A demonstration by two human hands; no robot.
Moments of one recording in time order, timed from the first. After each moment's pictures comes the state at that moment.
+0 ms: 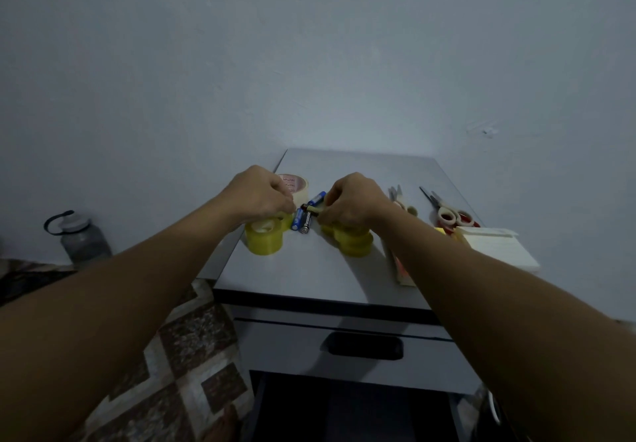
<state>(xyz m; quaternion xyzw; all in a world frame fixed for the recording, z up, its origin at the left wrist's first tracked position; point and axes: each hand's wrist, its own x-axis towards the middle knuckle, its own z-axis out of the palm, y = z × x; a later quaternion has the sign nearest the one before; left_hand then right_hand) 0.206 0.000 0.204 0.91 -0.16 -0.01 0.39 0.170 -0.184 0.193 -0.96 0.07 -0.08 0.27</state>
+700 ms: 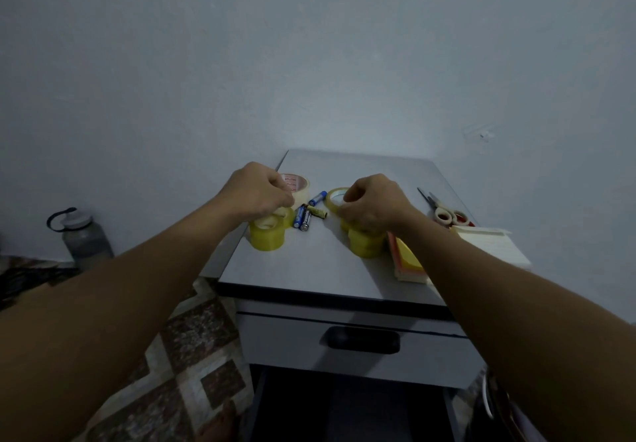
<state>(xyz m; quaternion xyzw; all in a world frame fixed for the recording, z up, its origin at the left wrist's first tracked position) 0.194 0.007 0.207 0.90 -0.15 0.03 0.40 0.143 -0.205 0.196 -0.95 0.08 -0.12 0.29</state>
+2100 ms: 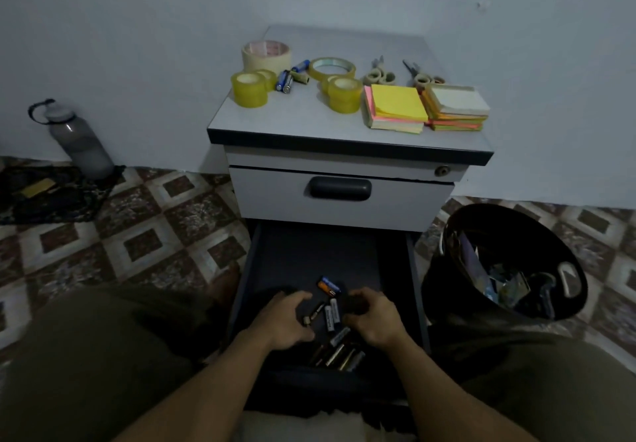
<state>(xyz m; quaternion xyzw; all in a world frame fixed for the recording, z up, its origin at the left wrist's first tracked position) -0.049 0.031 -0.107 0.88 -0.14 -0.35 0.29 -0.128 -0.164 -0.096 -0.87 0.26 0.12 0.40</state>
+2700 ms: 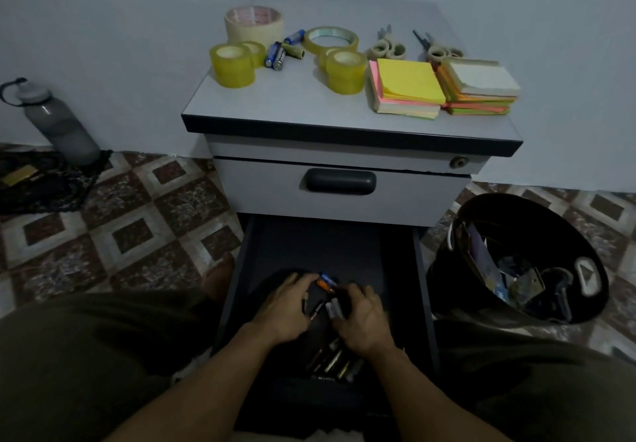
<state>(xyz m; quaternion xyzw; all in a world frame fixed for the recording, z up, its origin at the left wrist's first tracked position) -0.023 0.007 -0.139 0.89 -0.24 -0.25 0.30 -0.111 -0.151 -0.138 -0.92 0.21 0.09 0.32</state>
